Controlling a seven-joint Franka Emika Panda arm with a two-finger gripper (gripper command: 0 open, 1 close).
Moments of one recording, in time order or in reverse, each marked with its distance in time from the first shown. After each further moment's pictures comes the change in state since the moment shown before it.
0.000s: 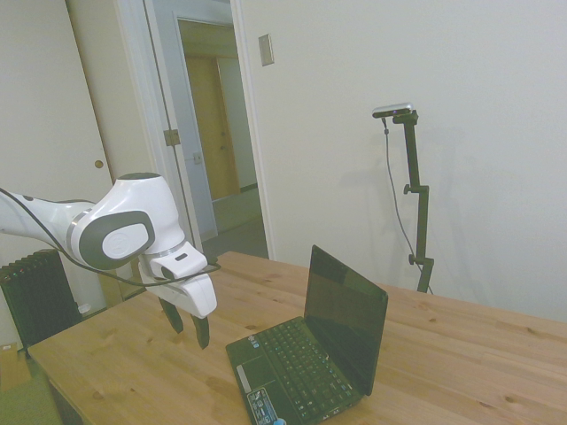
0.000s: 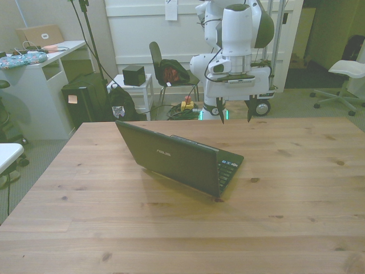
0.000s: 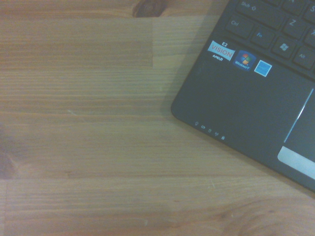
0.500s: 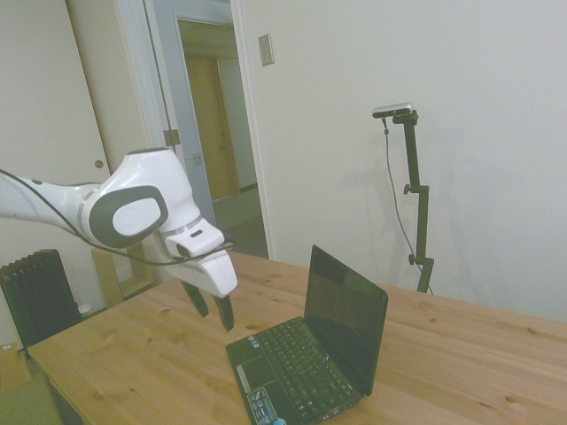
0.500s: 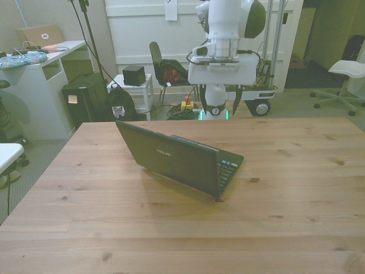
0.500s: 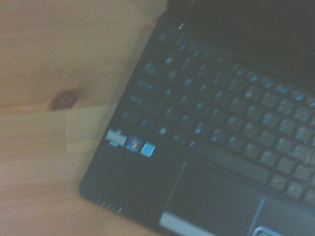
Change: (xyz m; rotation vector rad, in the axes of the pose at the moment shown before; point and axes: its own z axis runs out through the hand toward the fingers) arm 0.071 0.020 -0.078 0.018 0.133 0.111
